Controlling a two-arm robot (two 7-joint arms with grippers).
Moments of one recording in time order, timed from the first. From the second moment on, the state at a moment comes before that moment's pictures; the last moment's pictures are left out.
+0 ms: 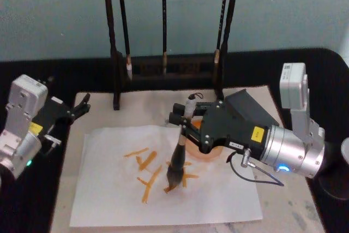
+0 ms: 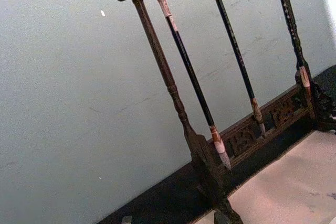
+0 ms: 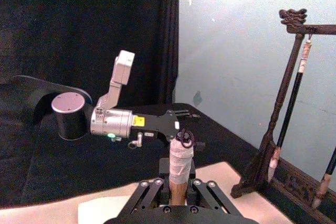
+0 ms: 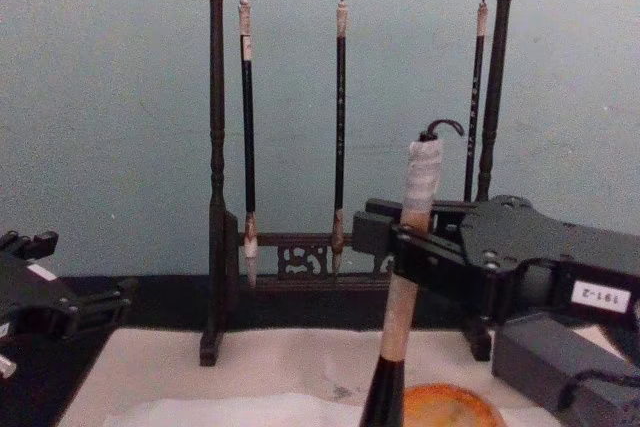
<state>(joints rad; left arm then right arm) -0.20 0.60 0.45 -1.41 -0.25 -0.12 0.03 0.25 0.55 -0.54 -1.61 0.57 -0.12 0.70</state>
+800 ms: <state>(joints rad) -0.20 0.60 0.45 -1.41 -0.25 -0.12 0.03 0.20 0.59 -0.50 -1.65 0.57 -0.13 0.69</state>
